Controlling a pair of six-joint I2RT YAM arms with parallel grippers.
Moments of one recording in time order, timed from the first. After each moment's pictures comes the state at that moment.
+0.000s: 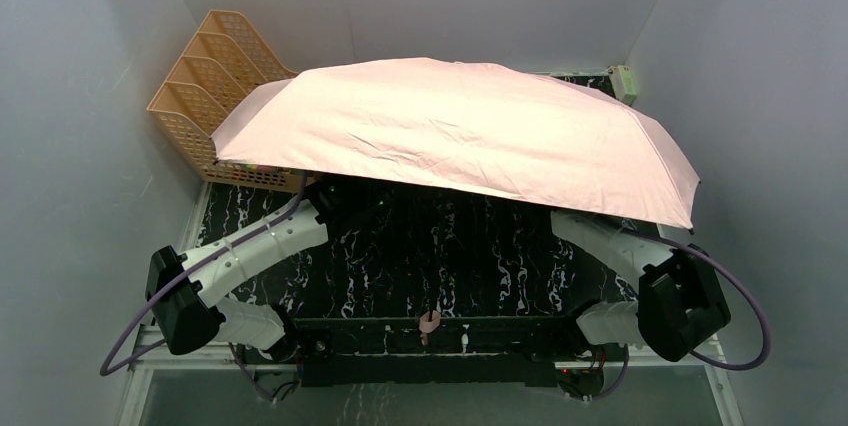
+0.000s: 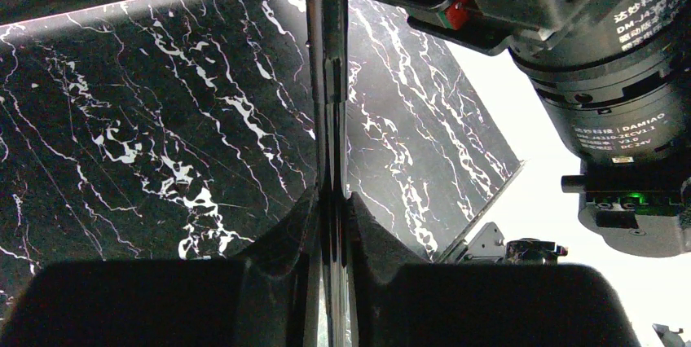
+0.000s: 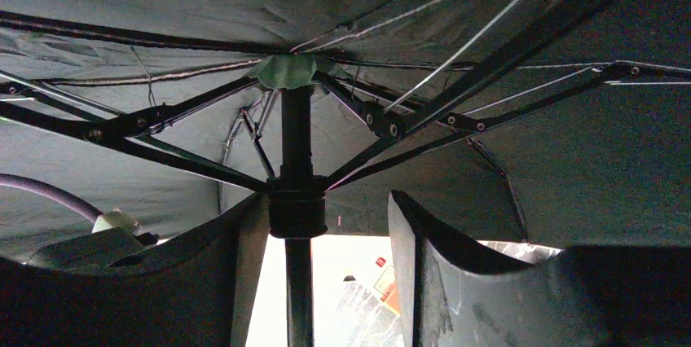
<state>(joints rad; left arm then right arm) -0.93 1.33 1.19 -0.20 -0.07 -0.54 0.58 1.28 0.82 0.80 -0.03 0.88</state>
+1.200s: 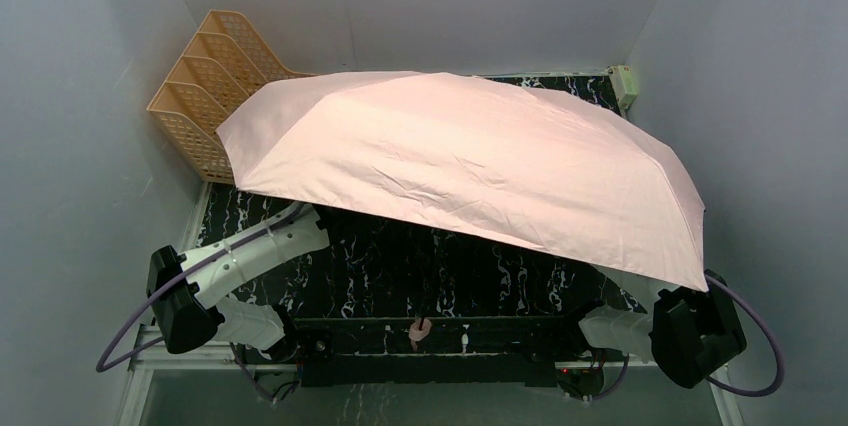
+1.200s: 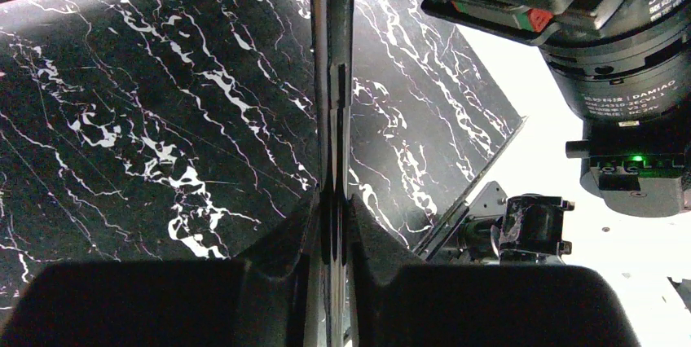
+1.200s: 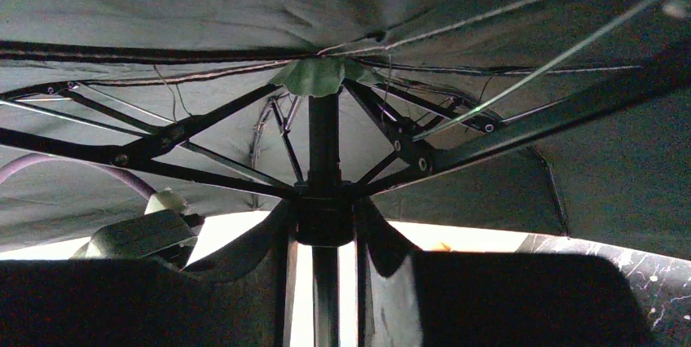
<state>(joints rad) -0.97 1.33 1.21 -0.26 -0.07 -0.49 0.56 1.17 0.69 0.88 -0.11 0.97</state>
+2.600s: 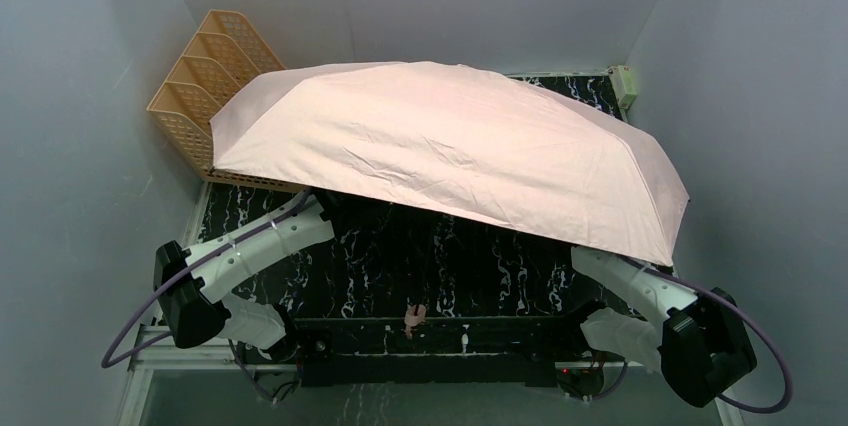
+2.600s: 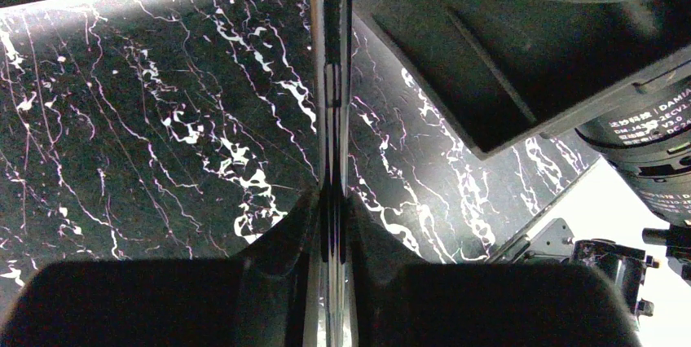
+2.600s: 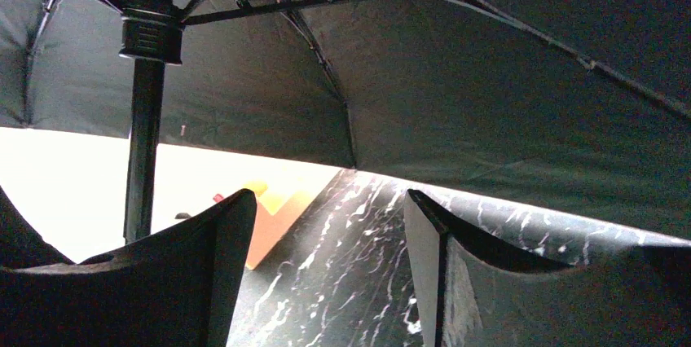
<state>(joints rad) -0.97 1.37 1.30 -0.37 -0.22 -0.45 0.56 1.06 0.57 0.69 0.04 0.51</state>
